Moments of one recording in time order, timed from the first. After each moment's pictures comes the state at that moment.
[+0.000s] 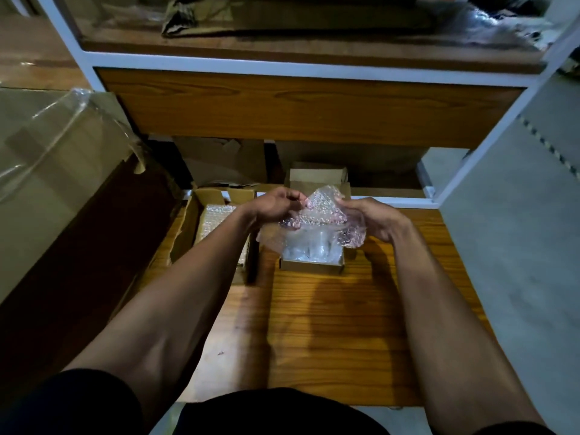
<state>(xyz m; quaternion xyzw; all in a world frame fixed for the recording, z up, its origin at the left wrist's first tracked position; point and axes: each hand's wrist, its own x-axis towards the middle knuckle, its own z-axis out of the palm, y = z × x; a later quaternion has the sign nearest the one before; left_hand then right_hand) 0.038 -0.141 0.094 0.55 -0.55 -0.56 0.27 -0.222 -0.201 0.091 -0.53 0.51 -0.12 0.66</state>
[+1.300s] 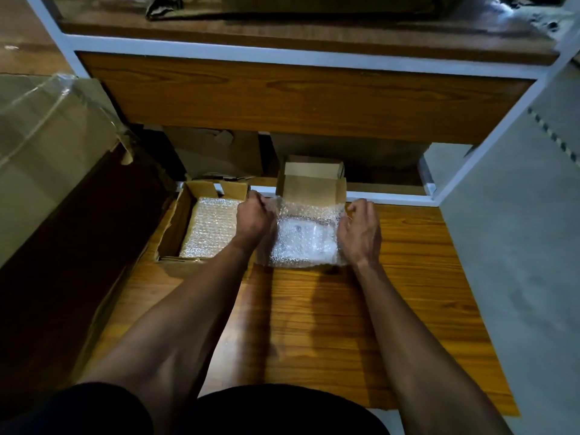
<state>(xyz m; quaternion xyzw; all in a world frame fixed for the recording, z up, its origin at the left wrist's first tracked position) 0.033 -0.140 0.005 0.80 -0.46 -0.19 0.33 -0.211 -0.164 0.013 -0.72 0.63 -0.27 0.11</state>
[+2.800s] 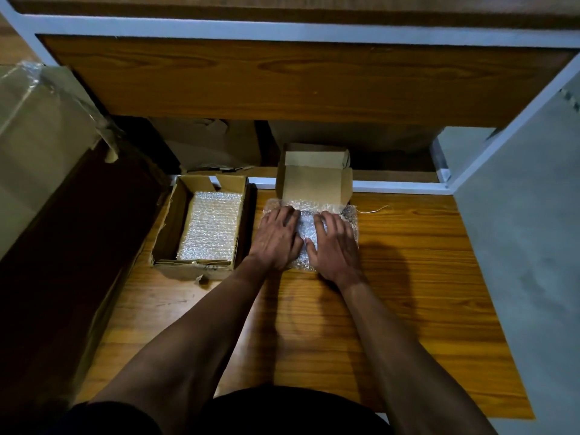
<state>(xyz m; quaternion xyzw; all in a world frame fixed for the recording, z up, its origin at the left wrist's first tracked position) -0.003 -0.125 -0.036 0.69 -0.72 -0.06 0.07 -0.177 -0.156 -0.047 -0.86 0.51 -0.07 0.02</state>
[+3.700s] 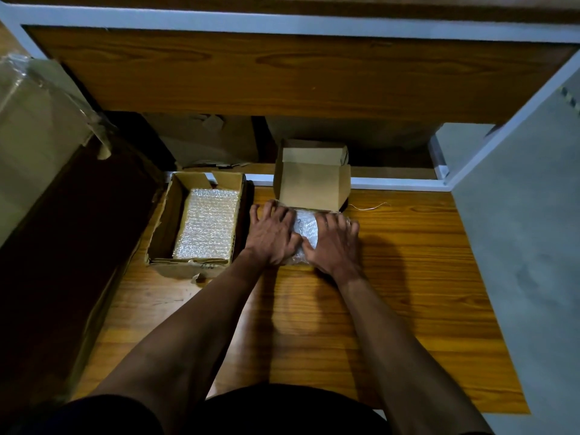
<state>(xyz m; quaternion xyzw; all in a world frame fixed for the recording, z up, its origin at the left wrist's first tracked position) 0.003 -0.130 -0.032 0.69 -0.72 -0.03 0.00 -0.171 -0.158 -0.046 -0.82 0.57 -0.04 0.00</state>
